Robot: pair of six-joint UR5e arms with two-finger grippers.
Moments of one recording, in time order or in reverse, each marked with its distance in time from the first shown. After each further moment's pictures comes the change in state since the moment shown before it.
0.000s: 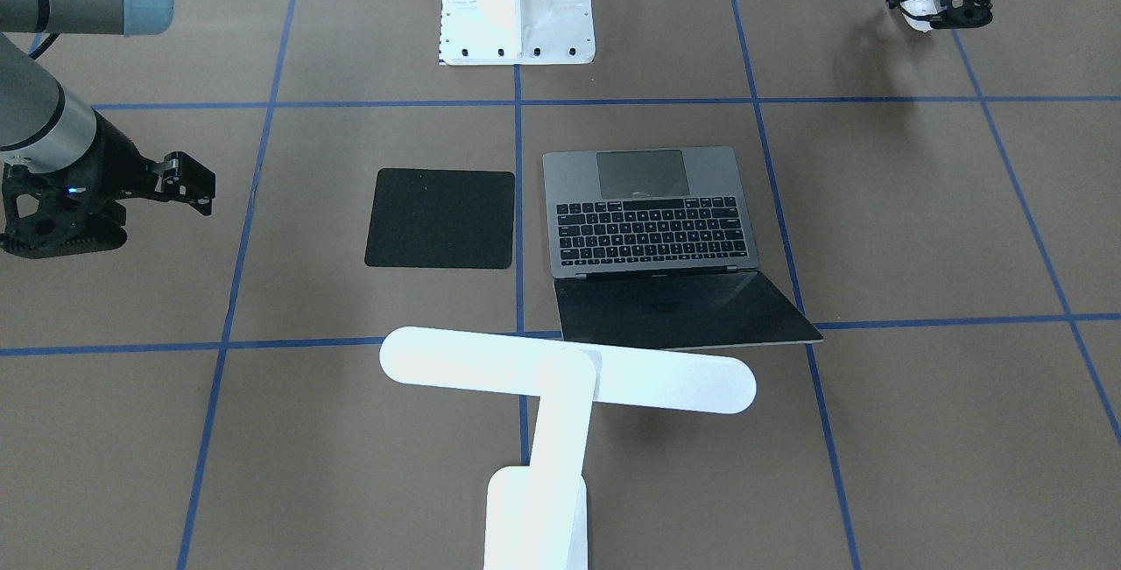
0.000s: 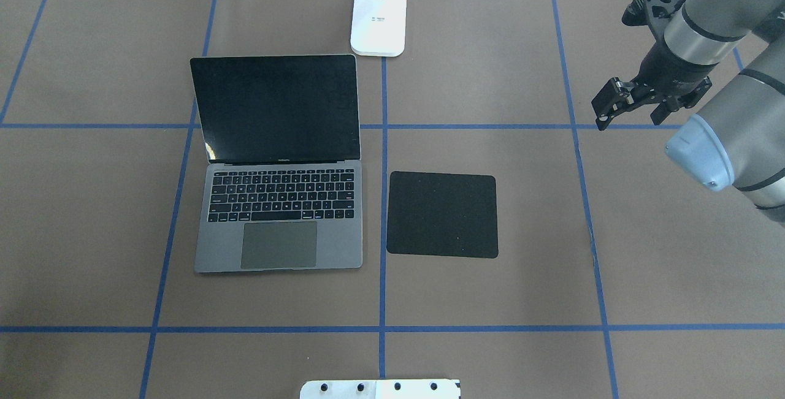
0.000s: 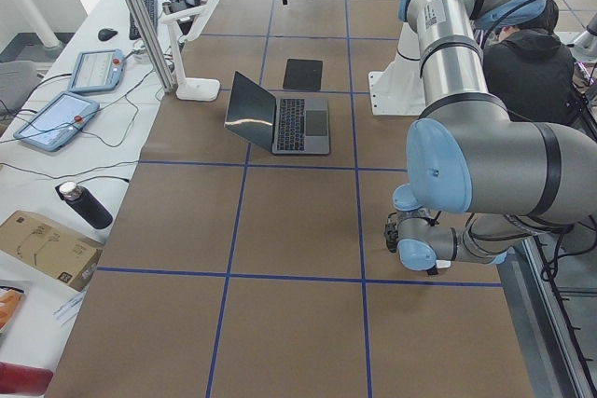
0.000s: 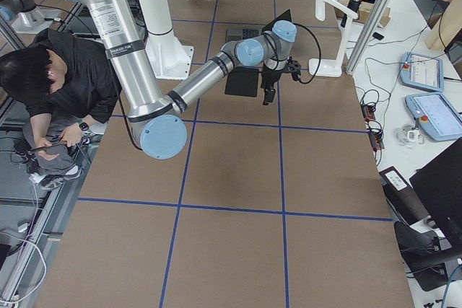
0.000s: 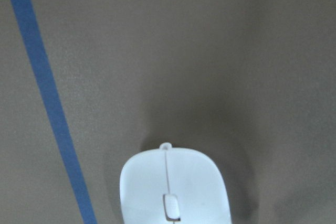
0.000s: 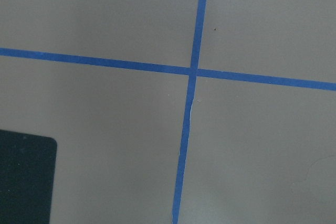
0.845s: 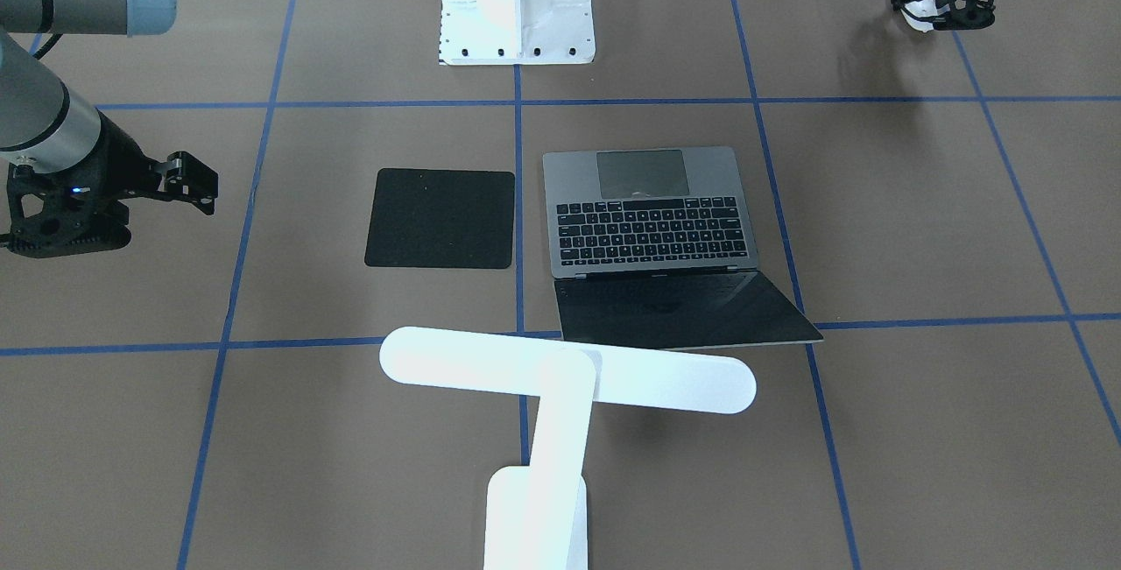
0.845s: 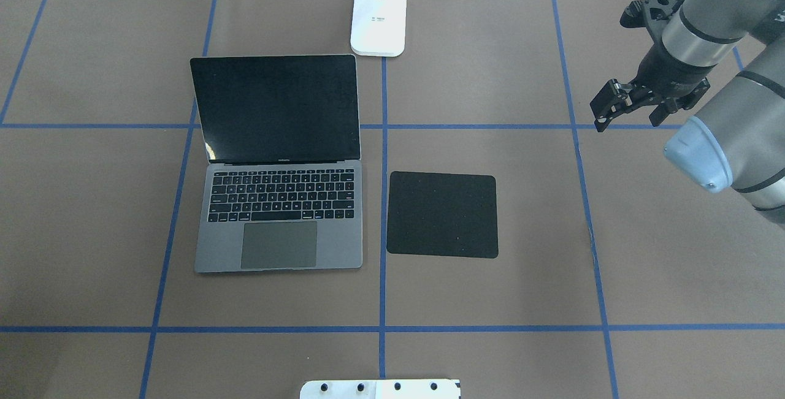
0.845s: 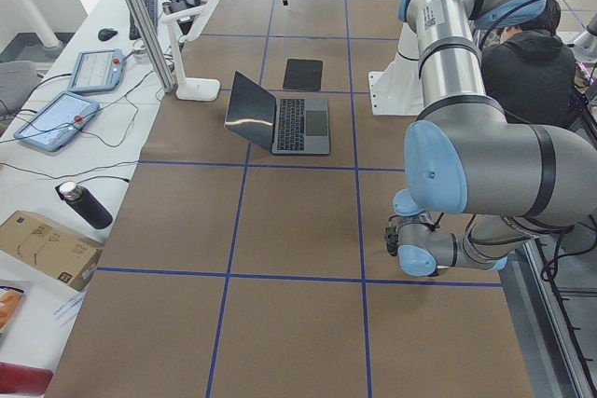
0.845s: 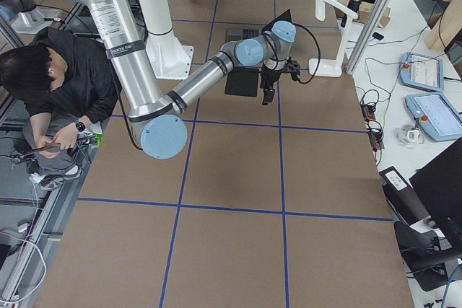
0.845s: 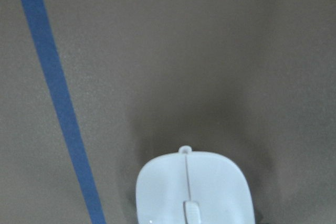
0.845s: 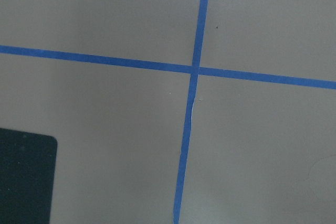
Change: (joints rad) left arm 0.009 -0.009 0.029 -0.053 0.000 -0.024; right arm -0.005 0.000 0.000 0.000 -0.002 0.002
